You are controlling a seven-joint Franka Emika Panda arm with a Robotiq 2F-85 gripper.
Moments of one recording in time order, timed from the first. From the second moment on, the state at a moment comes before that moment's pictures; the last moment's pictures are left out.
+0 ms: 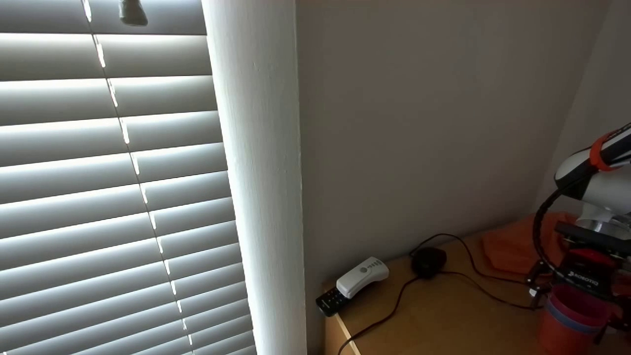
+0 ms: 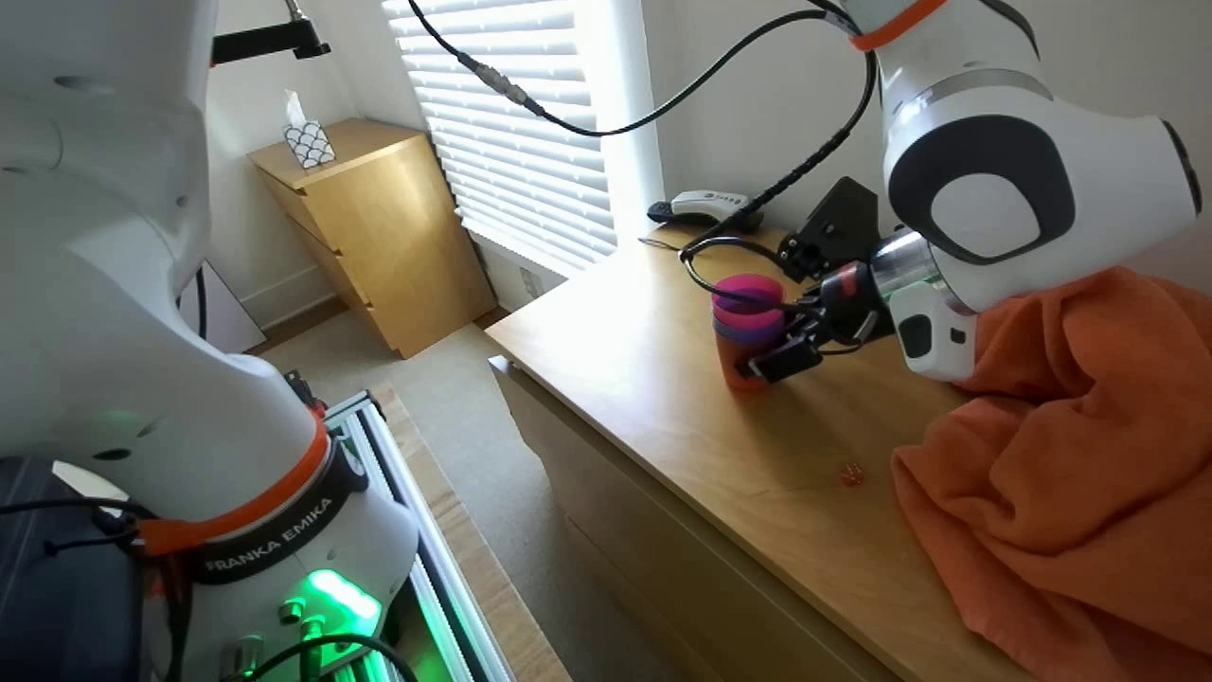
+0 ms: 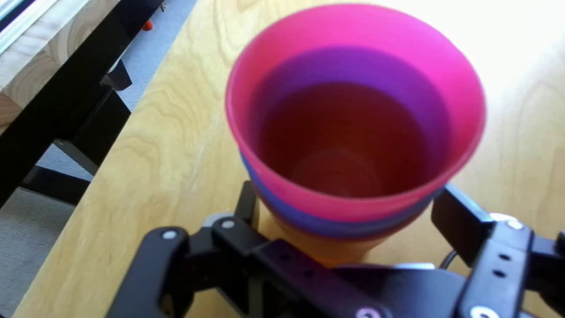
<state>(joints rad) -0.29 0.64 -0.21 -1.86 0.62 1.69 0.41</state>
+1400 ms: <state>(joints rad) -0.09 0.47 -0.23 -2.02 0.54 2.13 0.69</state>
